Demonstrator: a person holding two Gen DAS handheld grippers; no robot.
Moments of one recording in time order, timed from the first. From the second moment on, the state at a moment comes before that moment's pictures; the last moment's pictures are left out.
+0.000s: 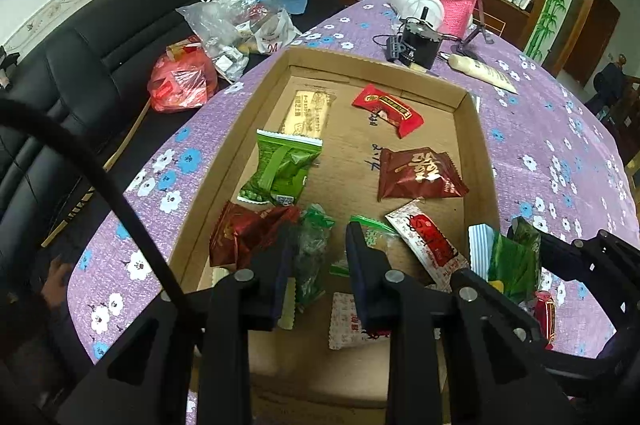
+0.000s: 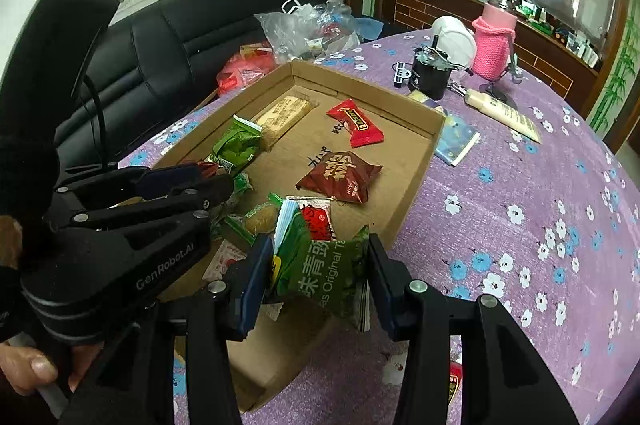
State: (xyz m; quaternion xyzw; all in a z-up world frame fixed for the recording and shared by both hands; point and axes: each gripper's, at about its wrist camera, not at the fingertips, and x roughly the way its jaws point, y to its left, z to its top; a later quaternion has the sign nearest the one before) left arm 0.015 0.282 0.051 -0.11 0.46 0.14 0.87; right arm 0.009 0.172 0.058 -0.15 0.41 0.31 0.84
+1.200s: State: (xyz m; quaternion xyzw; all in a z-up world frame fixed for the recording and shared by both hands) left arm 0.014 0.263 0.059 -0.12 0.46 0.18 0.86; right arm -0.001 0.129 0.080 -0.12 0.41 0.32 0.85
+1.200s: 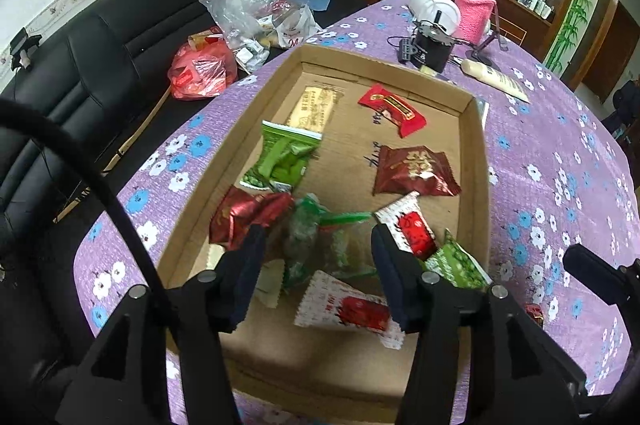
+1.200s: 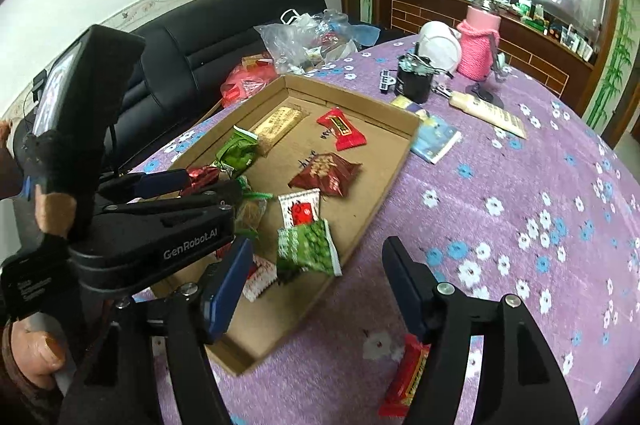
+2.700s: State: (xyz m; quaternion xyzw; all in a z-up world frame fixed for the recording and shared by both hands) left arm -0.072 0.142 0.078 -0.11 0.40 0.23 0.88; right arm -0.059 -0.002 0.059 -0.11 0.40 0.36 0.83
